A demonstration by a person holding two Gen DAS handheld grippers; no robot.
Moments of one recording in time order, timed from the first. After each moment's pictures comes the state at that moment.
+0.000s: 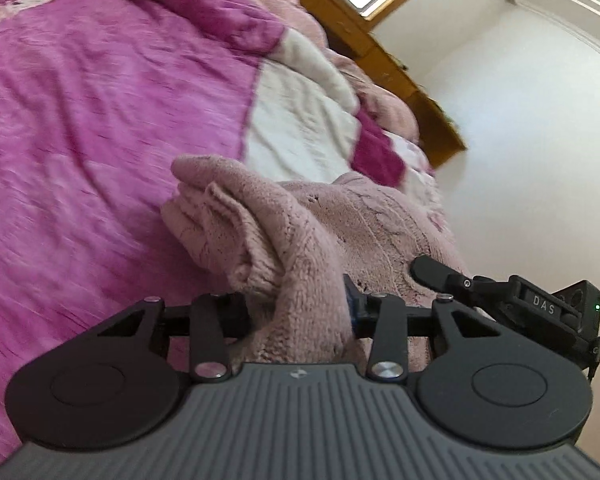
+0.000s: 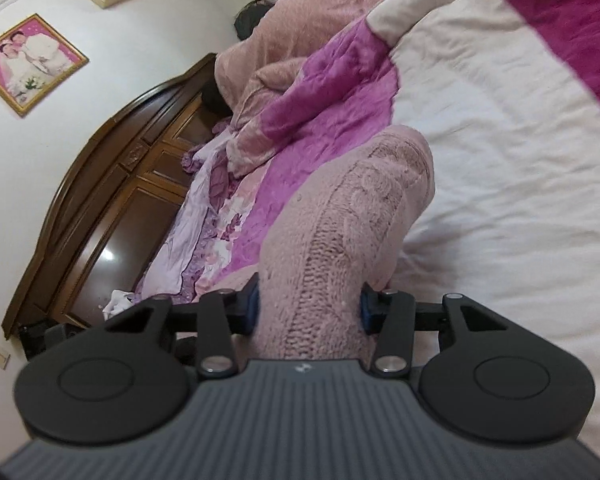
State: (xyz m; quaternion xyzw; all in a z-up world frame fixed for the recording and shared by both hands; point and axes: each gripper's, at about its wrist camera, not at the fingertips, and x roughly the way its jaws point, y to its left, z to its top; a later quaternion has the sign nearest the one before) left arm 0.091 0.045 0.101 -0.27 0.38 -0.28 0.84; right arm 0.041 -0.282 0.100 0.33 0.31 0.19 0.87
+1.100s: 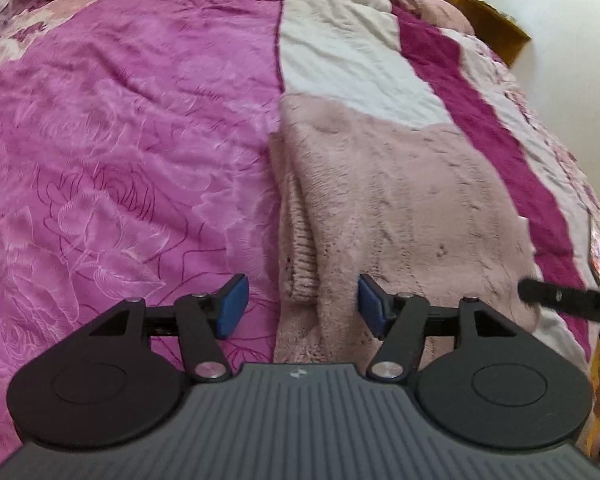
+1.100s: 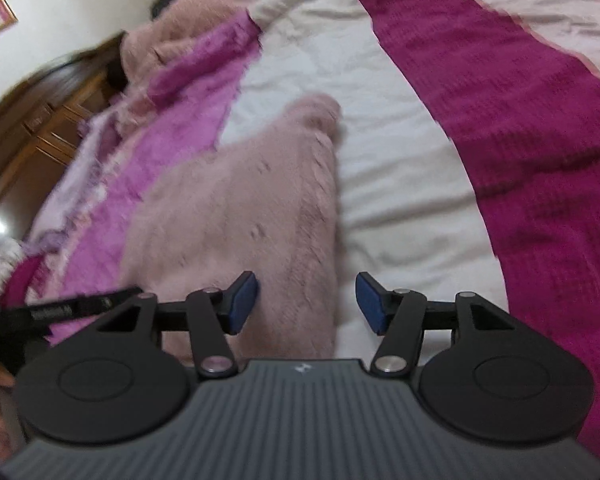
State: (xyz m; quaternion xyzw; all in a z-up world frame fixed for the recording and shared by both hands) left arm -0.009 -0.019 0.056 -0.06 0.44 -0.17 0.88; right arm -0.093 -0.328 0.014 0.23 0.37 0.04 0.90
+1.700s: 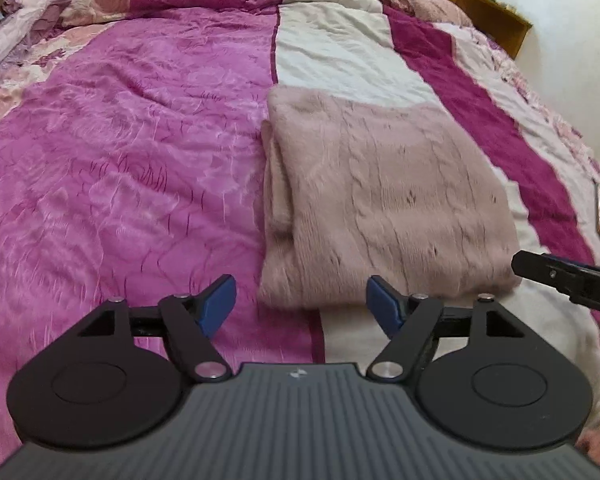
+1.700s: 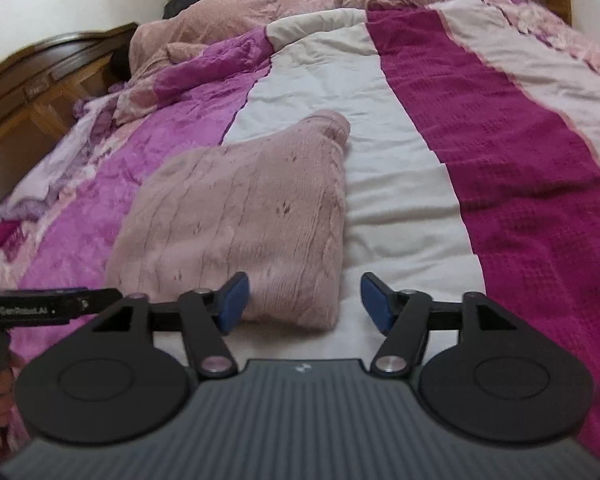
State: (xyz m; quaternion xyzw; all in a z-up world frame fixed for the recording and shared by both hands) left arm -0.081 -0.040 0.071 -0.01 0.42 -0.15 0.90; right arm -0.144 -0.291 0.033 0.13 0.33 0.01 0.94
